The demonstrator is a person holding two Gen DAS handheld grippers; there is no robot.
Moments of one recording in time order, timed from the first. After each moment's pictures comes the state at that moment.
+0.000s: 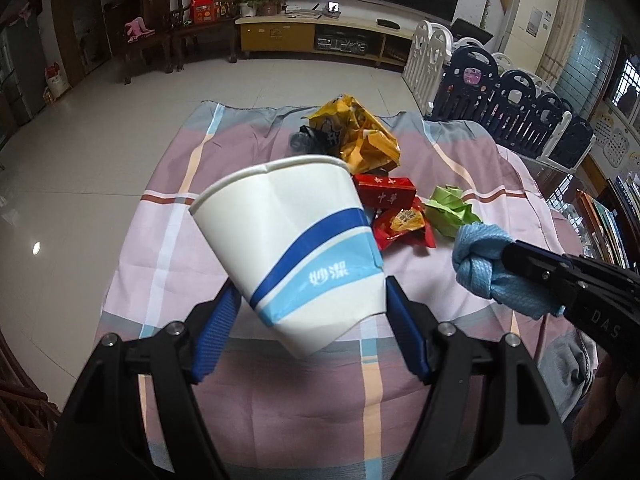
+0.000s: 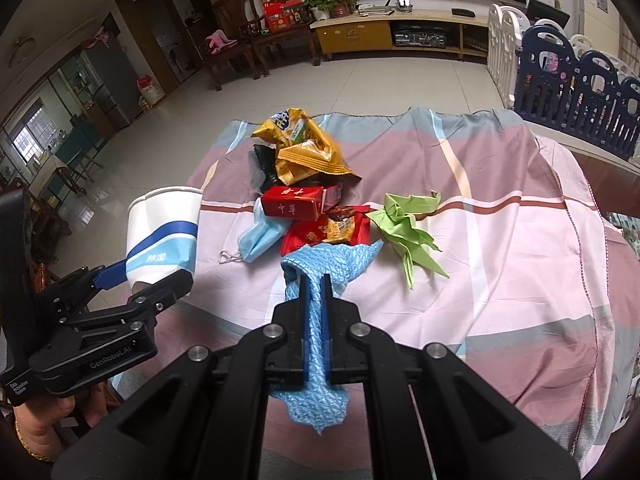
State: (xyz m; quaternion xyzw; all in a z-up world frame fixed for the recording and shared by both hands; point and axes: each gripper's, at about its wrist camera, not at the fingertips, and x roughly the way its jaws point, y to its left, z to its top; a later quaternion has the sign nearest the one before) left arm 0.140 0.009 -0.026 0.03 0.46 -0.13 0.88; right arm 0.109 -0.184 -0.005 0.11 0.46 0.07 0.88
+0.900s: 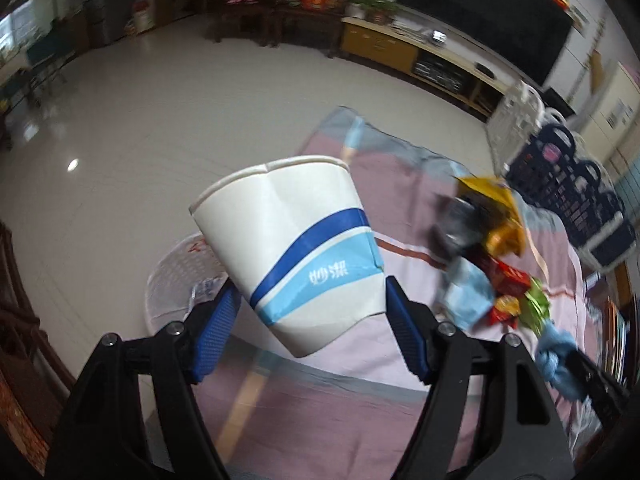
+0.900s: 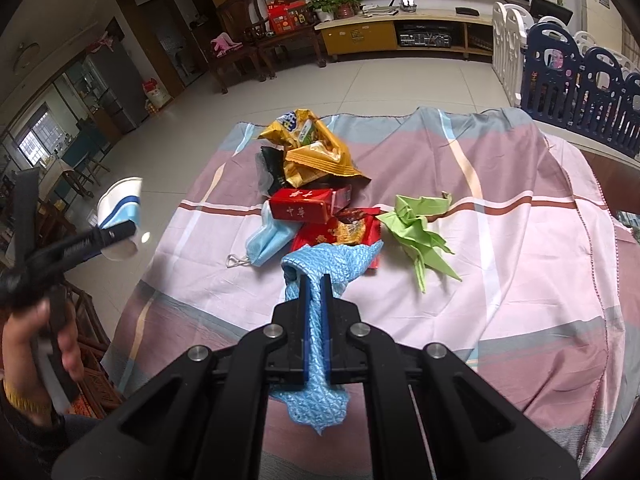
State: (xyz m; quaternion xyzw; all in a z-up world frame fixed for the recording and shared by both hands) left arm 0.194 0.158 -0.026 -0.11 0.47 0.03 0.87; right arm 0.112 -0.179 -0.008 0.12 0.45 0.09 0.88
